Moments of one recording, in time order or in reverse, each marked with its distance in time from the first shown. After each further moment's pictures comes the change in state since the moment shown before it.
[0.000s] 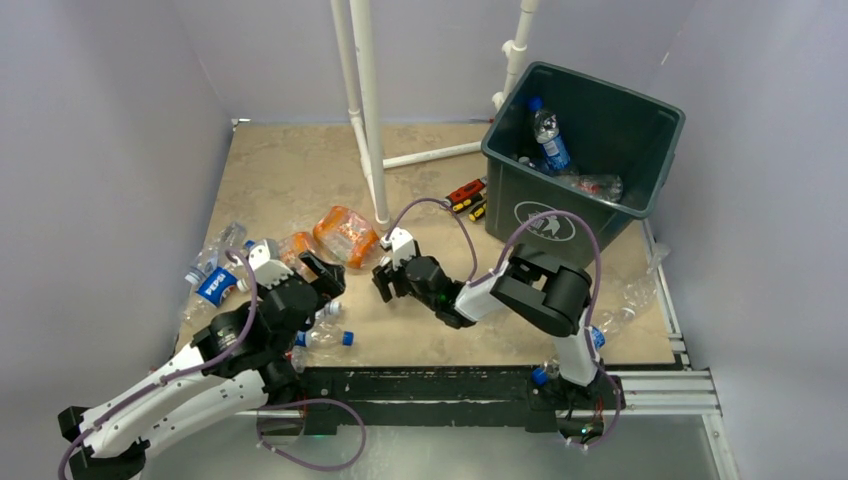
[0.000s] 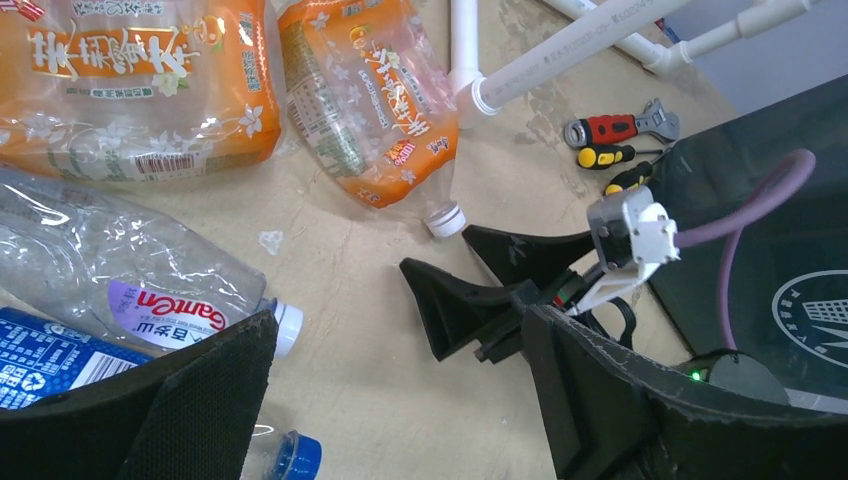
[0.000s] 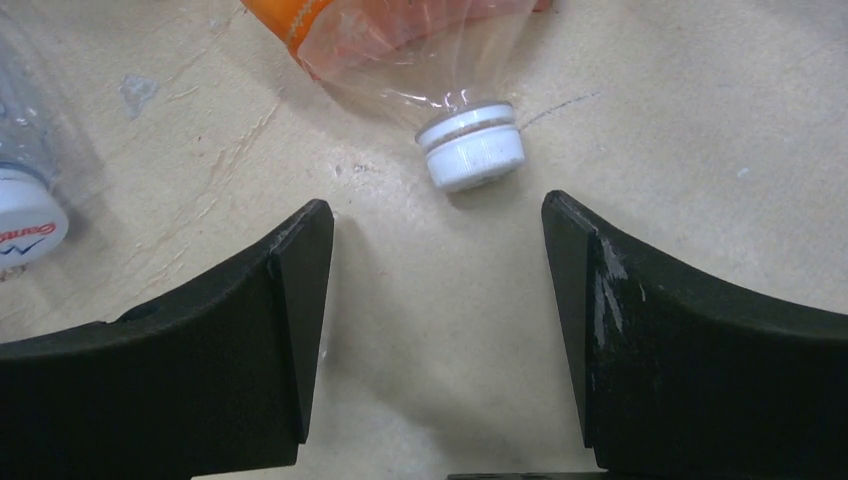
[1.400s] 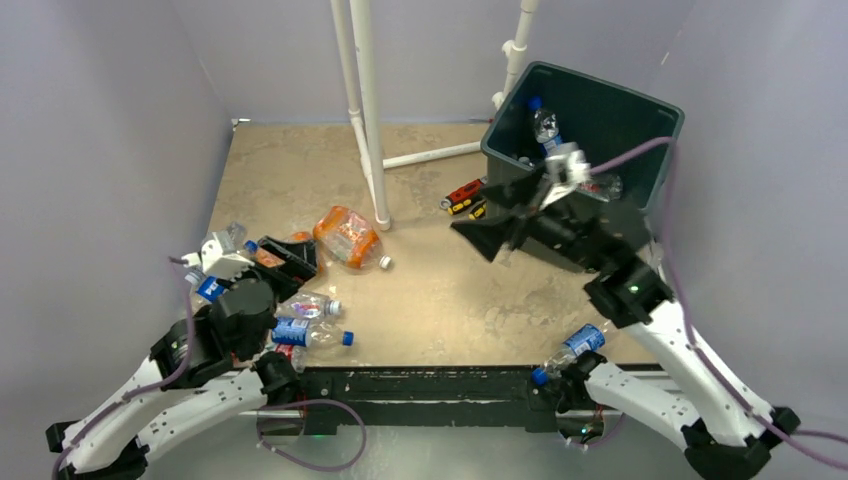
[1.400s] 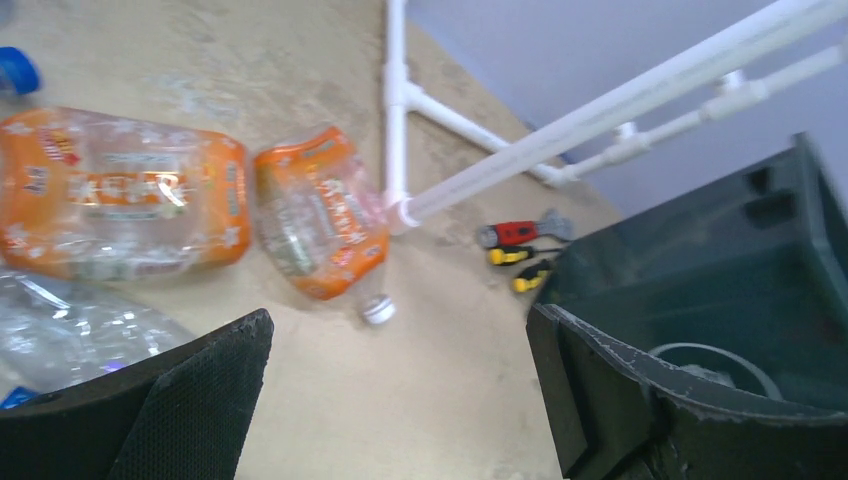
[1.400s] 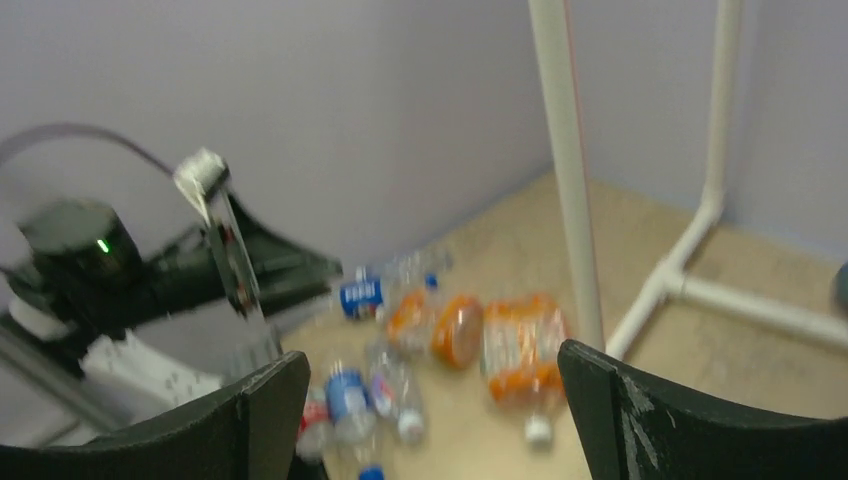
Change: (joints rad) left arm 0.000 -0.105 0.177 0.039 -0.121 0.111; right arm -0.433 -1.146 0.296 -0.883 -0.636 0.137
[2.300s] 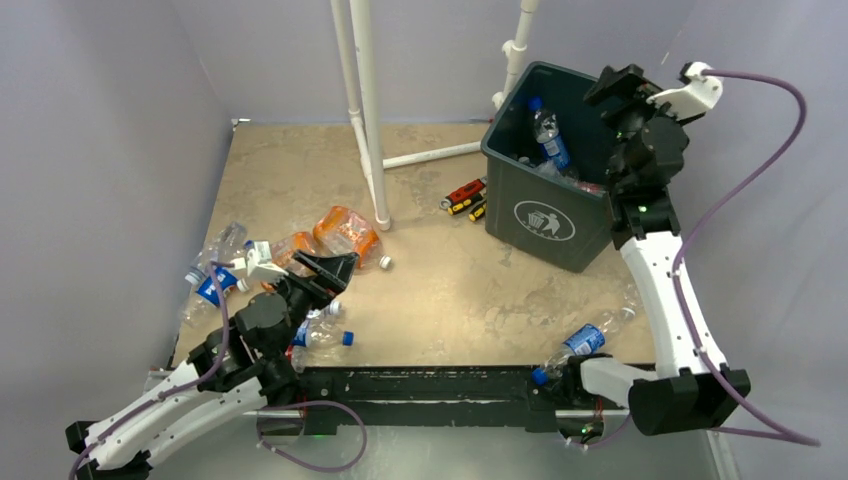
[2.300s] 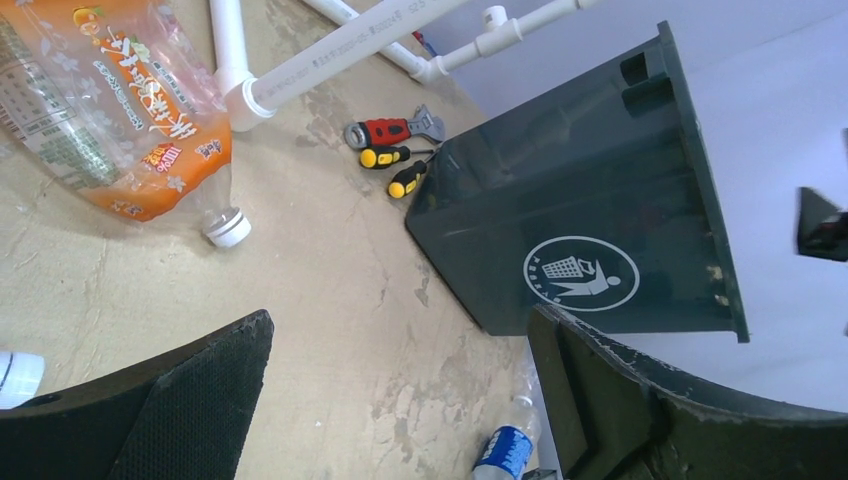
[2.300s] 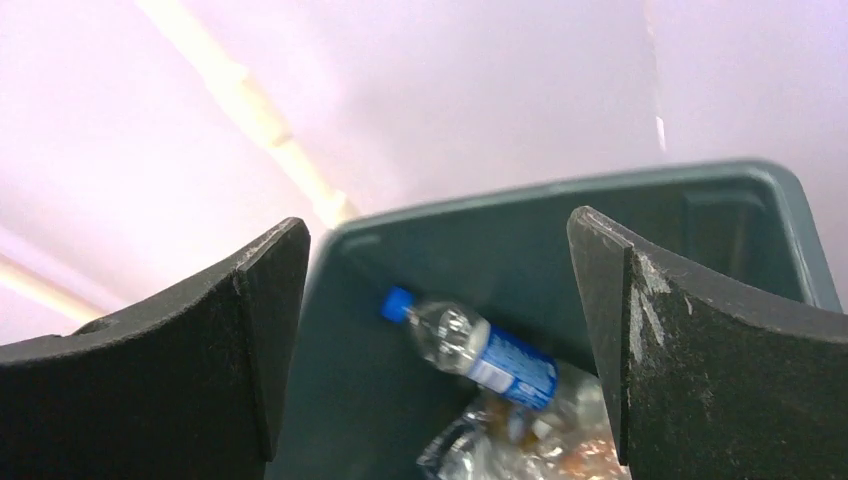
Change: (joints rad) left arm 0.000 -0.094 -0.316 0.386 0.275 -0.058; right arm -0.504 0.343 0.177 0.198 0.858 -0.032
